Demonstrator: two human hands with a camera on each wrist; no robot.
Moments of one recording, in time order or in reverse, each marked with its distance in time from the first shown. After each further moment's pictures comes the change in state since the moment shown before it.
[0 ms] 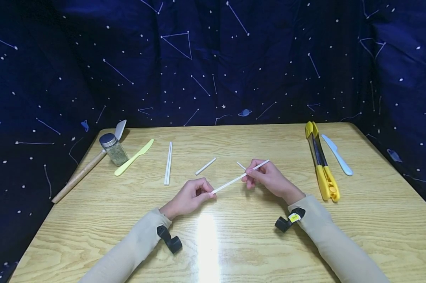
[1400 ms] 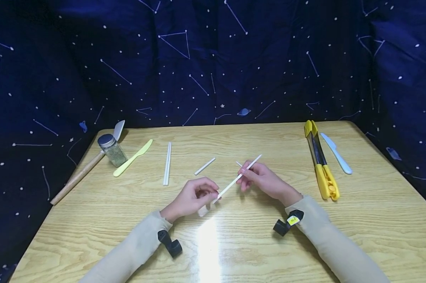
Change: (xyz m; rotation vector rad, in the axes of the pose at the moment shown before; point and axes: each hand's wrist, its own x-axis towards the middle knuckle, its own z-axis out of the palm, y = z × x) left_hand 0.001 0.015 0.005 -0.098 -0.008 0.075; right_hand 0.003 -0.009 0.018 -0.032 -0.024 0.084
